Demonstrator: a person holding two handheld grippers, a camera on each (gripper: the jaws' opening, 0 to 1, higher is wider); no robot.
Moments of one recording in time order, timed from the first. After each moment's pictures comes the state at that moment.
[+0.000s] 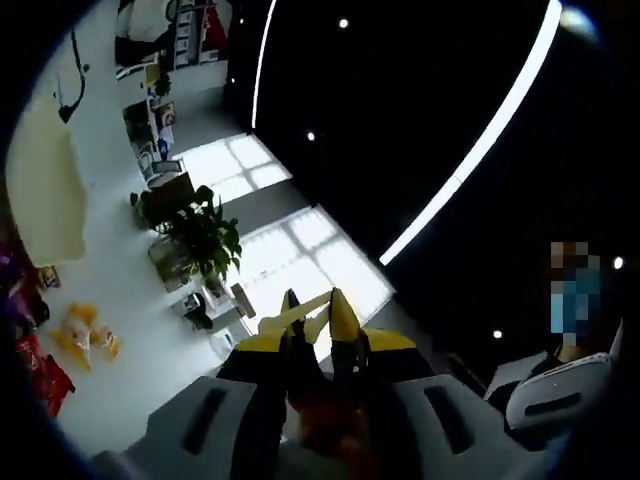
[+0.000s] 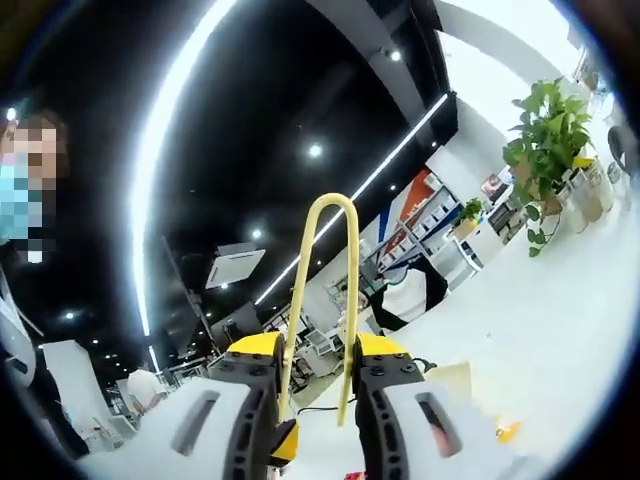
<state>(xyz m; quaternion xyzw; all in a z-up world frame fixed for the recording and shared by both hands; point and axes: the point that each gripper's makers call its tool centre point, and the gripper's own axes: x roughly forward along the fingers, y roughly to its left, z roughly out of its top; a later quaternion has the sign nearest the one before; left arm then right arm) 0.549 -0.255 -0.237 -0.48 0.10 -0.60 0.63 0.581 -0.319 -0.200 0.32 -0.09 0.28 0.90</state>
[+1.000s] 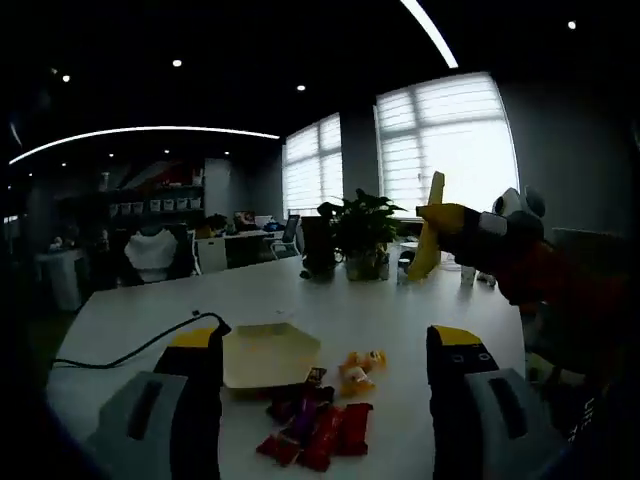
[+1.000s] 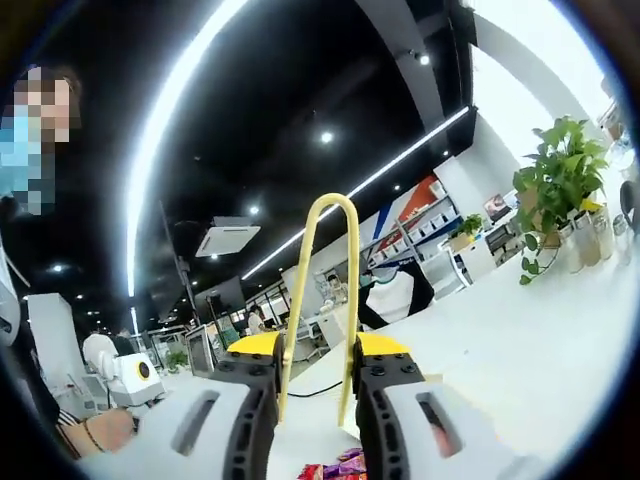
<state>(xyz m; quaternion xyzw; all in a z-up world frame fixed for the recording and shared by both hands) 0.585 -0.170 -0.266 0.04 0.03 -0.38 0.93 0.589 -0.325 -0.211 0.24 -0.07 0.28 0.93</state>
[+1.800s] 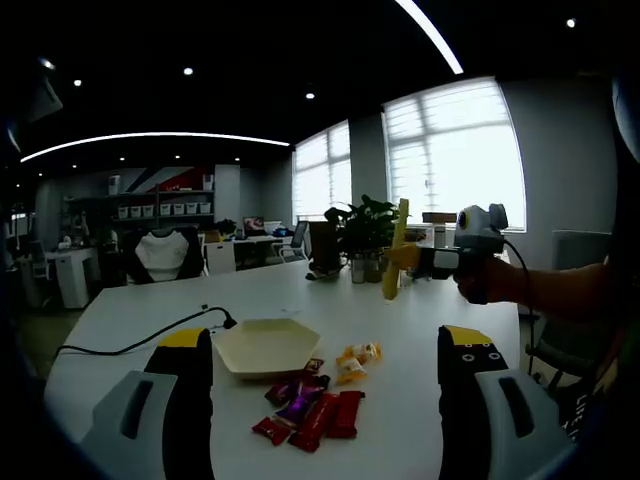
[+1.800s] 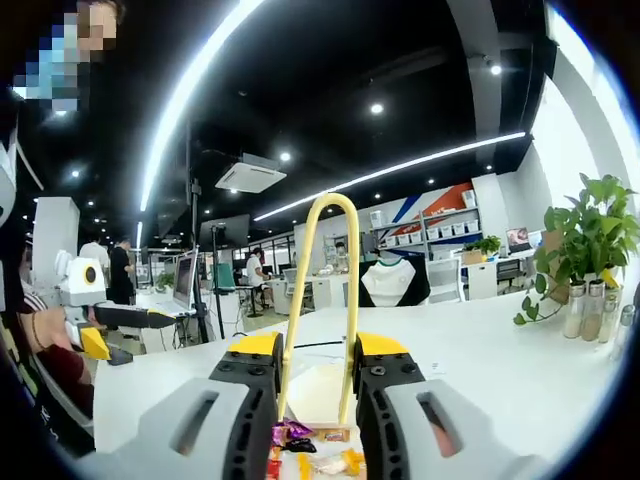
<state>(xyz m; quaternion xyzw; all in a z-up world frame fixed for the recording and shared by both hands) 0.553 -0.156 -0.276 0.03 0.03 -0.37 0.93 0.628 -0.330 -0.265 0.05 -0.04 0.32 0.95</state>
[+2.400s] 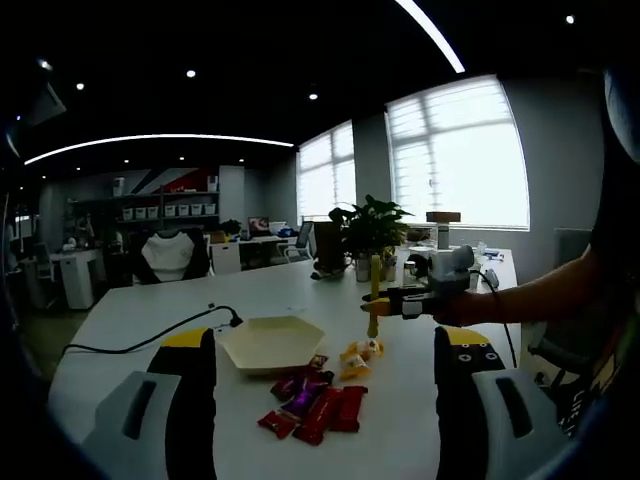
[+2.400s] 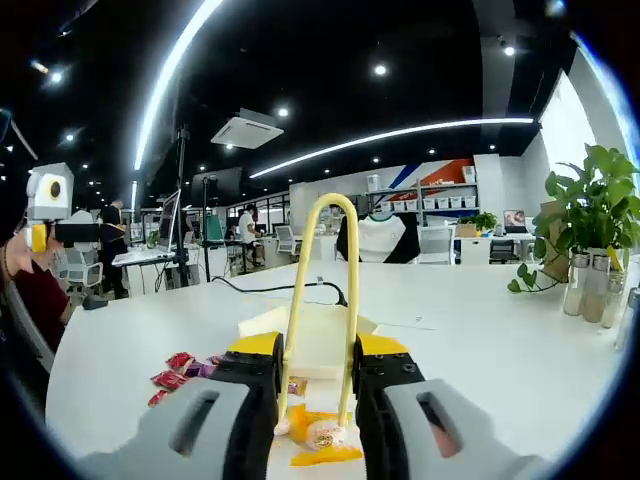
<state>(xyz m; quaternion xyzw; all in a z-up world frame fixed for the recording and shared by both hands) 0.546 -0.147 -0.274 0.03 0.03 -0.36 0.93 0.674 -0.340 -0.357 0.01 0.04 0.32 0.95</state>
